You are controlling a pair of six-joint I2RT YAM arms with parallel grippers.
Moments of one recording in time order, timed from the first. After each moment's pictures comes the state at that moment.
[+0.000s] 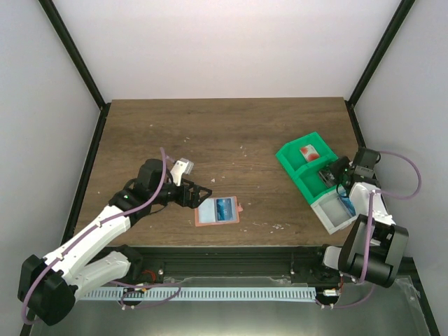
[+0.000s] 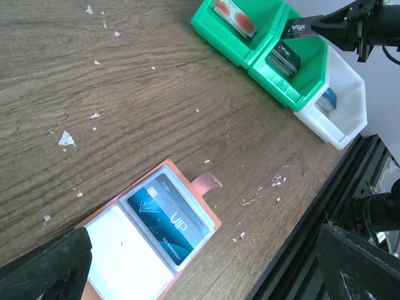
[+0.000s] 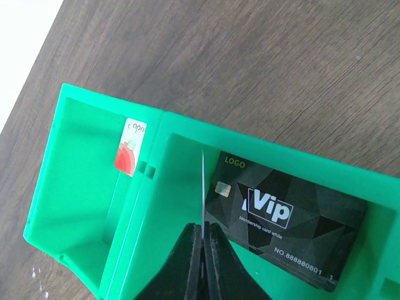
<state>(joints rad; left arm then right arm) -0.56 0.96 0.67 -0.33 0.44 -0.34 -0.36 1.25 0.70 -0.21 -0.20 0.64</state>
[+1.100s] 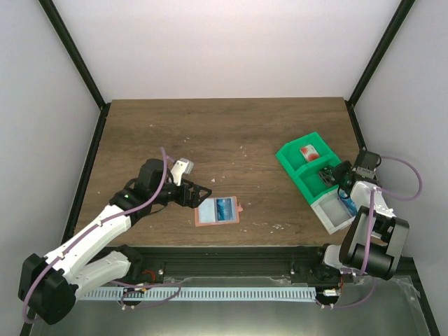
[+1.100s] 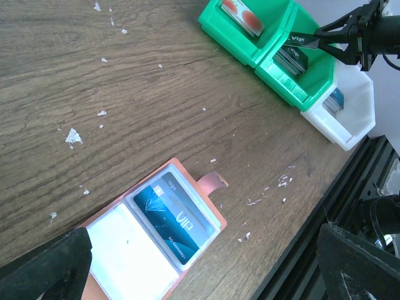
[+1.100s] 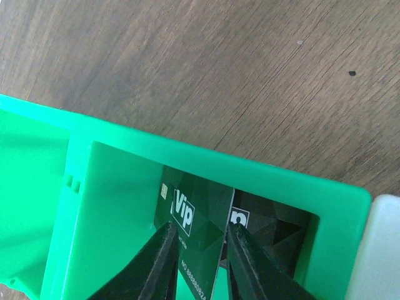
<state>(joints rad) -0.56 0.97 0.67 -0.33 0.43 -0.34 -0.40 1.32 0.69 -0.22 -0.17 0.65</state>
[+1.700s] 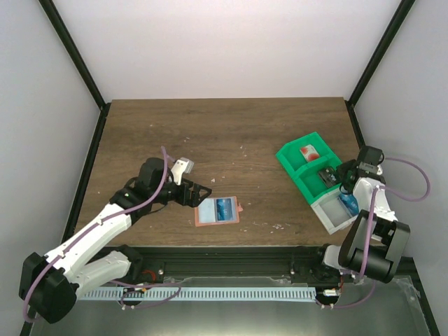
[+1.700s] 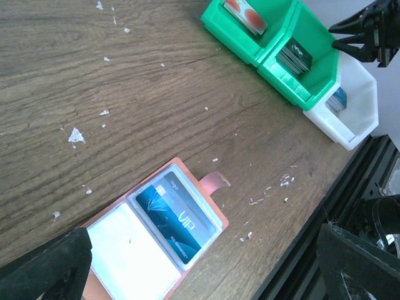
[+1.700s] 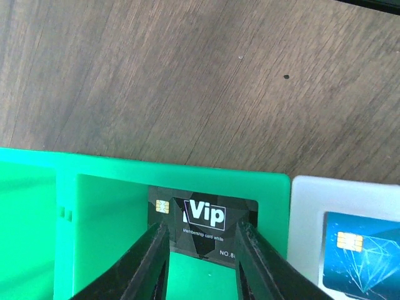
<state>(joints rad) -0.56 0.98 0.68 -0.34 0.43 -0.33 -0.40 1.30 0.76 -0.38 -0.06 0.79</state>
